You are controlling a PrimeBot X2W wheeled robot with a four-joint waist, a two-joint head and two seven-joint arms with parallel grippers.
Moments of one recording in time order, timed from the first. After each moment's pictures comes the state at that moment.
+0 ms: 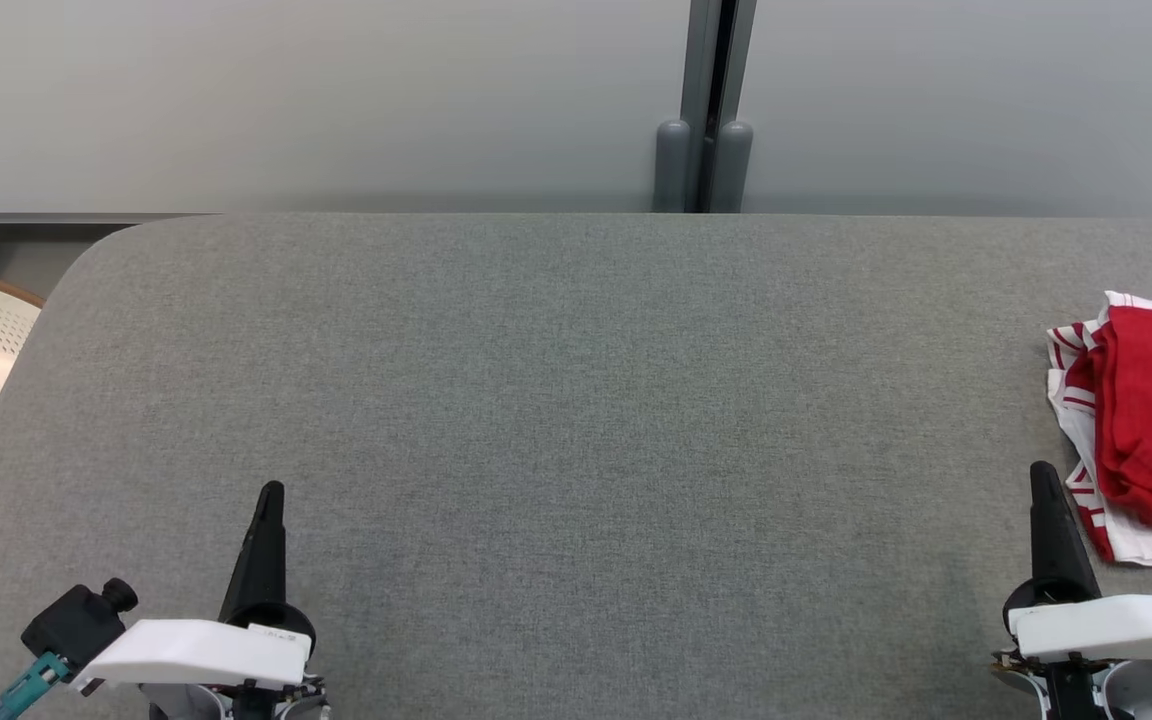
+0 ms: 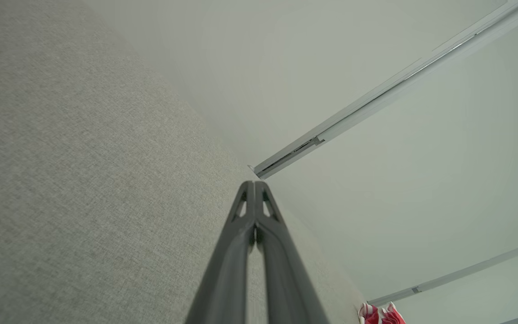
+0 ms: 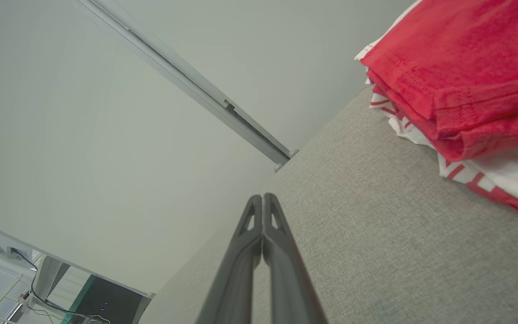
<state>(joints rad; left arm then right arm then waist) -0.05 0.08 -0.08 0.24 -1.06 -0.13 -0.11 -0.06 -0.05 -0.03 0.22 0.91 0.13 -0.08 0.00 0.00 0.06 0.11</state>
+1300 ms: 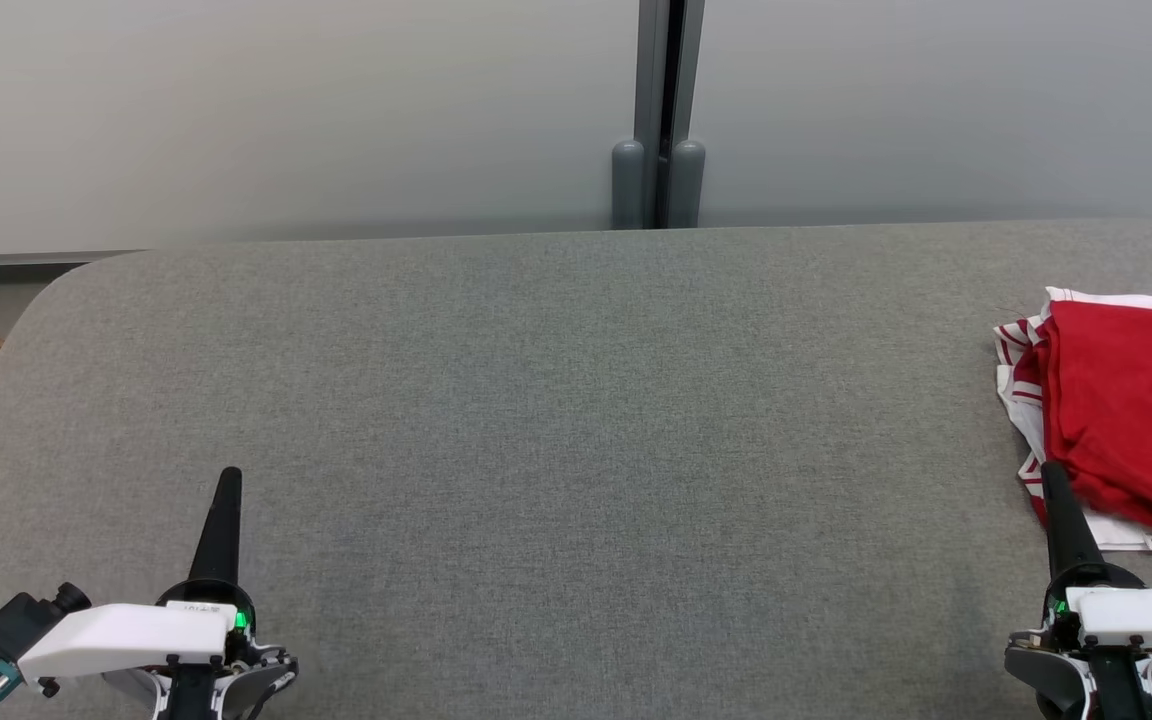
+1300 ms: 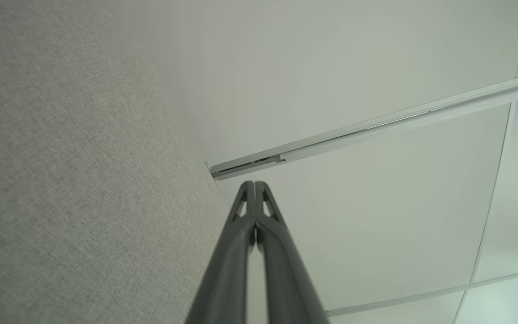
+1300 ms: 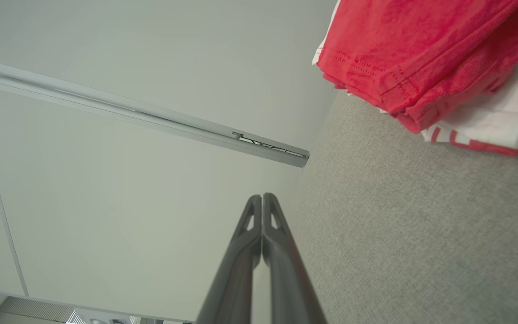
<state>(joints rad) -0.08 0.08 0.00 0.24 -1.40 -0.13 0.00 -0.08 -0.06 -0.07 0.23 1.32 0.13 0.02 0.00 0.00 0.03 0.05</state>
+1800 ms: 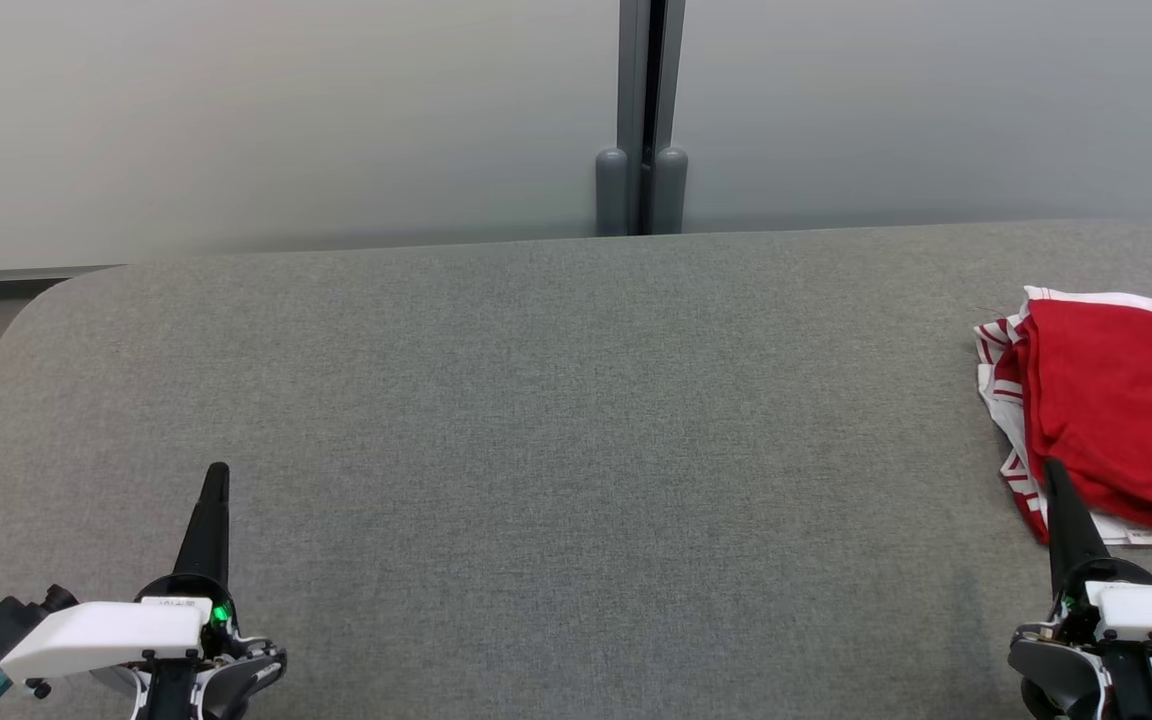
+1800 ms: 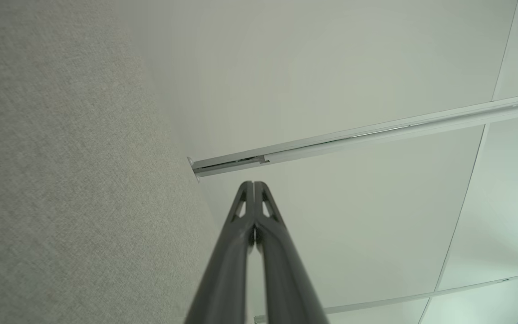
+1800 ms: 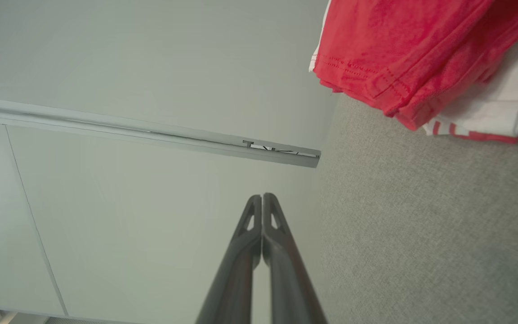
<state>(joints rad) -0.09 0.08 0.03 0.24 -1.50 -0.13 0.03 -0.09 -0.06 -0.08 0.24 1.44 0.13 0.05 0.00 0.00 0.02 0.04</state>
